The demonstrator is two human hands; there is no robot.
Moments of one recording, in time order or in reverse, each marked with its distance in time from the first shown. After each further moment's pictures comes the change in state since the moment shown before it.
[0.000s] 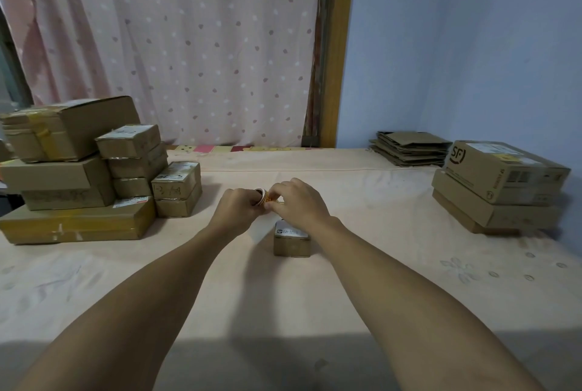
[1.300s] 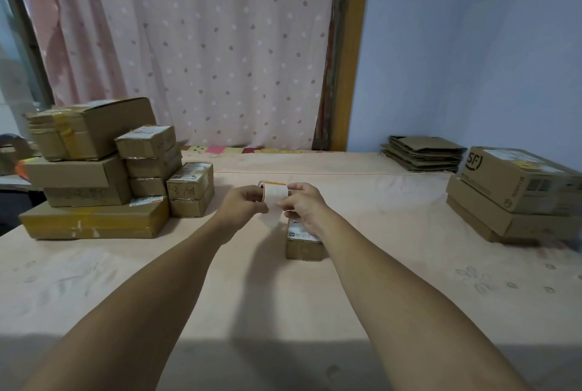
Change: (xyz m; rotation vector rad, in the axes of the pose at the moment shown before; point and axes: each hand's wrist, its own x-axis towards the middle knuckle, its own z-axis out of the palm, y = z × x) left_hand -0.012 0.008 -0.029 -0.557 -0.054 -0.241; right_hand 0.020 -0.011 0.019 1.230 -0.057 0.696
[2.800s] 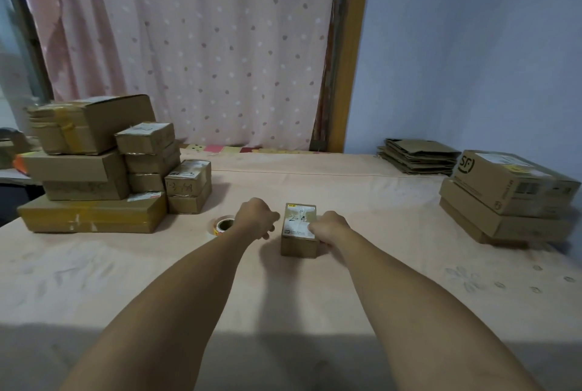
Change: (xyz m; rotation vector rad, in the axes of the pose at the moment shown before) left_hand 0.014 -0.018 0.045 0.480 0.066 -0.293; right_hand -0.011 0.036 -0.061 -0.804 0.193 0.175
